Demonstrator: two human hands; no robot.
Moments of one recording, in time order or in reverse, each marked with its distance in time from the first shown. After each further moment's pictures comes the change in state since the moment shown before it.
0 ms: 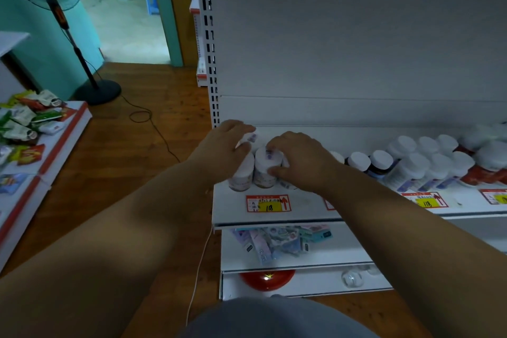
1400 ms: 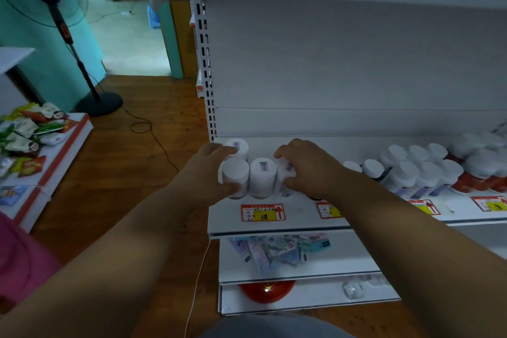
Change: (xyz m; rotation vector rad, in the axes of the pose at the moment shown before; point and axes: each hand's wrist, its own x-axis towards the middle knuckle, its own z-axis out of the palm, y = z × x) left_hand -0.027 -0.016 0.000 0.026 -0.028 -0.058; right_hand -0.012 0.020 -0.015 -0.006 -0.050 0.011
